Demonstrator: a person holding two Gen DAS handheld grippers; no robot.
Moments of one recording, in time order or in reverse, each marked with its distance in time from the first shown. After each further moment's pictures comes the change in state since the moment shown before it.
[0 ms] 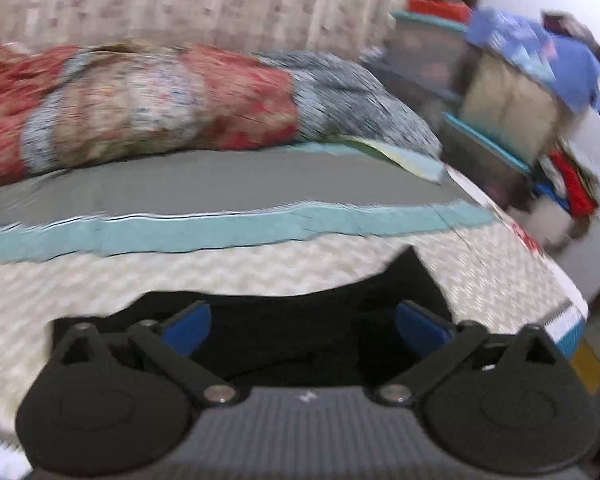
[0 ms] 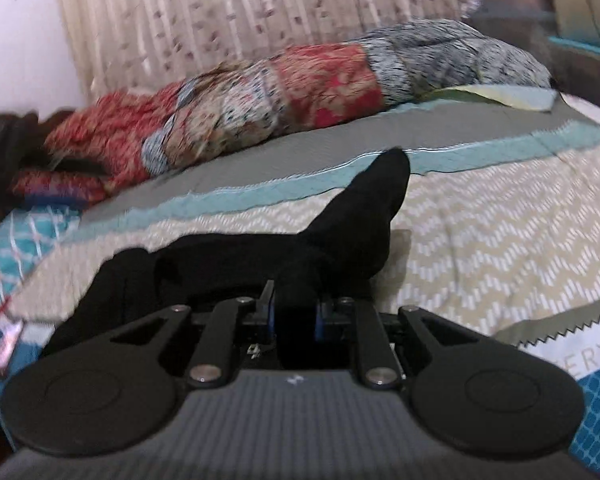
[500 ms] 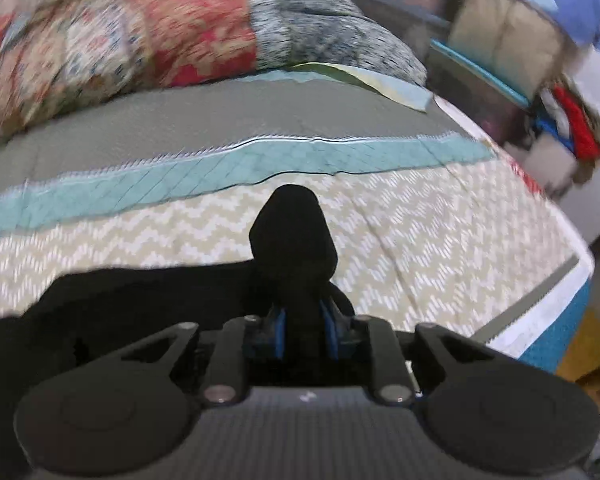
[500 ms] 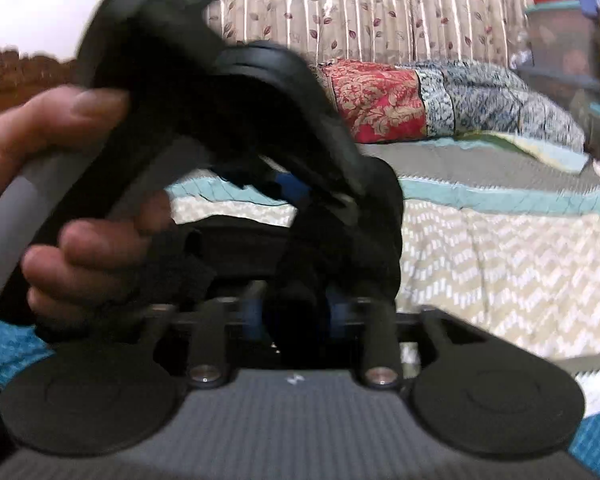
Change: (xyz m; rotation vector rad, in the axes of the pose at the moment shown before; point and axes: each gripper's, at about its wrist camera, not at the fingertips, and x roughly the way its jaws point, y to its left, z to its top) left arm 0.075 -0.026 -0.001 0.001 0.190 -0.054; right arm -0.004 0.045 -0.021 -0.160 -0.046 0.005
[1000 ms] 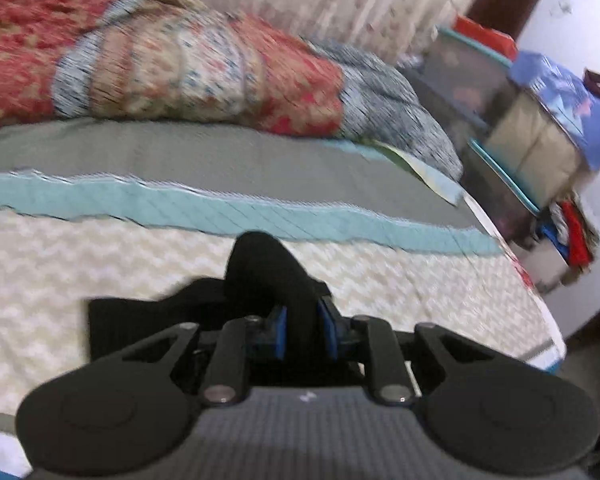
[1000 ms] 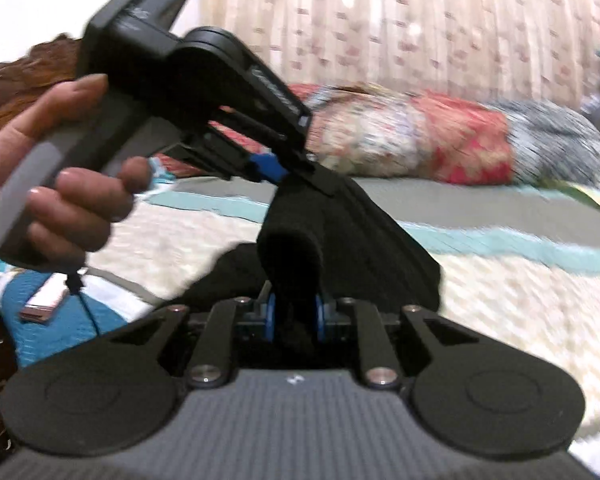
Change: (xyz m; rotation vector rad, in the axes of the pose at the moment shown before) left arm -0.107 0.137 -0.009 -0.198 -0.178 -0.011; right arm 0.005 0.094 0.034 -0.160 -0.044 0.200
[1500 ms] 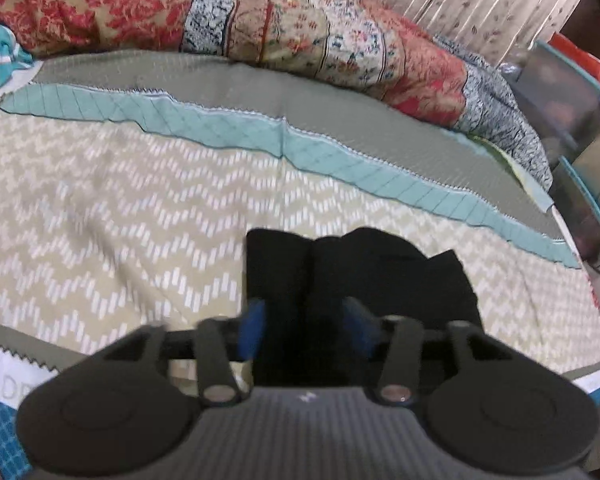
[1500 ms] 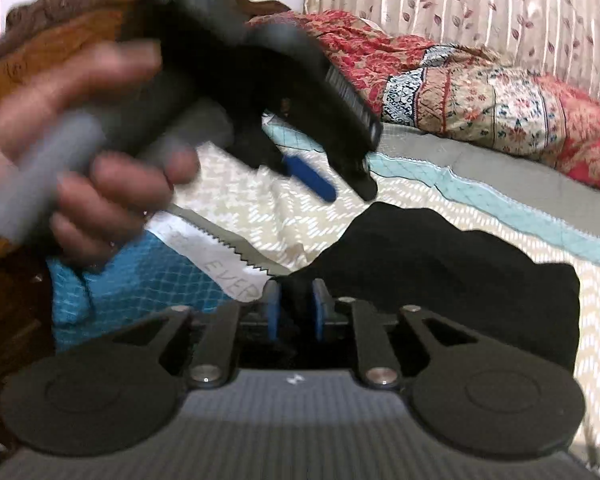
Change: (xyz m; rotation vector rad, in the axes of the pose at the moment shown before) left arm 0.009 0.114 -0.044 -0.161 0.068 0.166; right arm 0.073 0.076 -0.008 -0.117 0.167 0.192
